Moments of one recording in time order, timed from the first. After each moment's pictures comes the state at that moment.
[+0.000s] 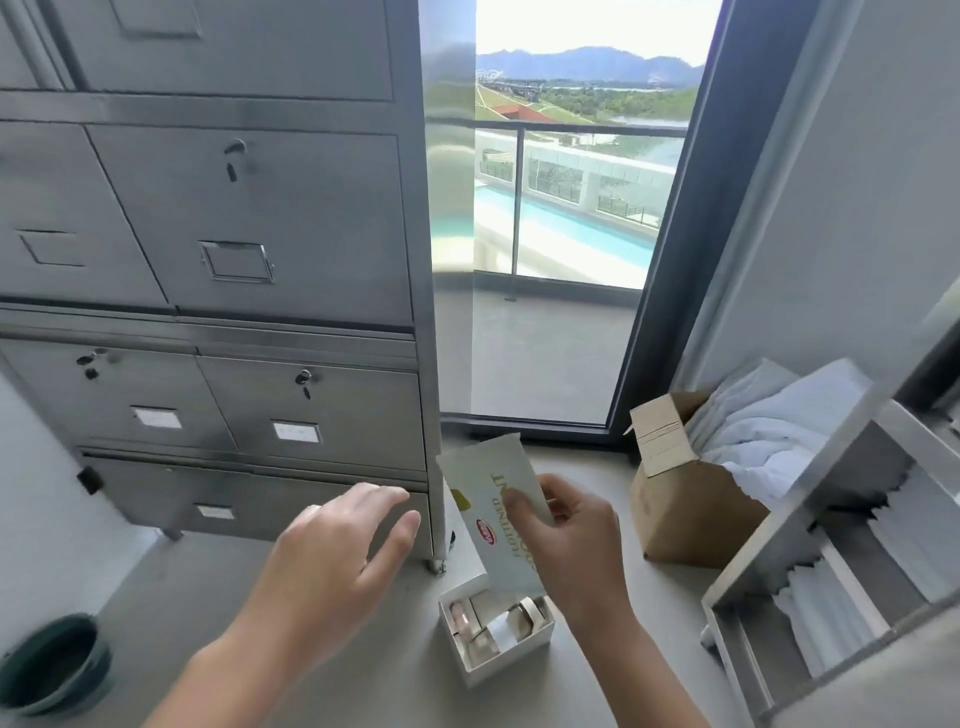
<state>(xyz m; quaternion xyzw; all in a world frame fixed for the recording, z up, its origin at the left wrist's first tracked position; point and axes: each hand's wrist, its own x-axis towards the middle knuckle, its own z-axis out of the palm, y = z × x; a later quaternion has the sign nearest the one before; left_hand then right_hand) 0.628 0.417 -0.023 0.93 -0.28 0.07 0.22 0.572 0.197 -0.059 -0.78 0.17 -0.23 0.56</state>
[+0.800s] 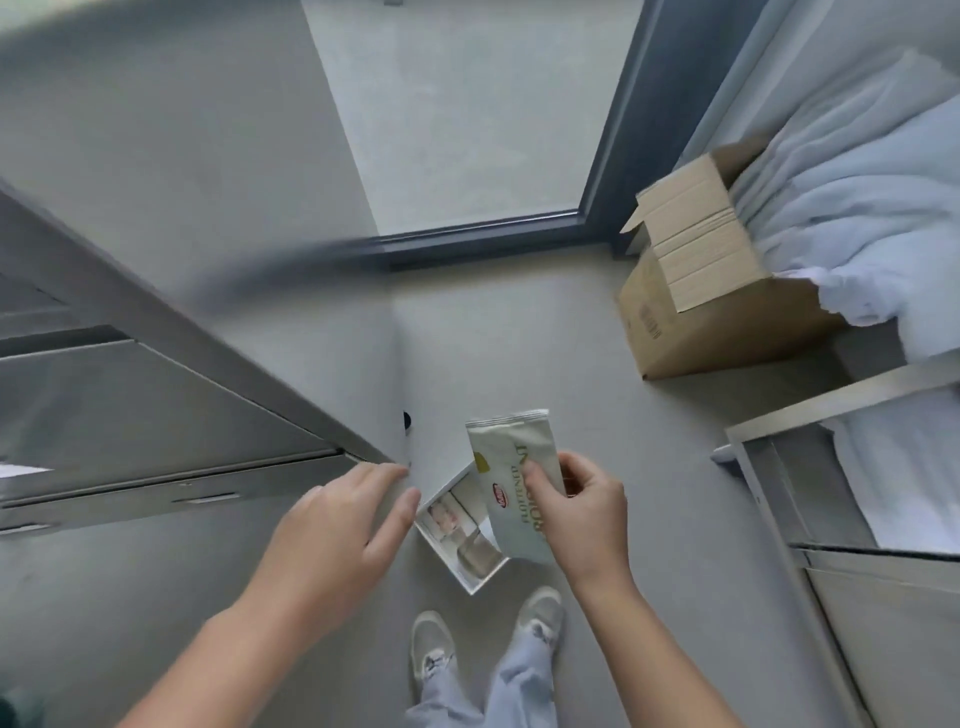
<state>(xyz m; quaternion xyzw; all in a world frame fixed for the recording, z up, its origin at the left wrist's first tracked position) 0.982 0.236 -0.326 0.90 -0.34 -0.22 0.15 0.850 0.051 -0.388 -0.66 0.47 -0.12 0.58</state>
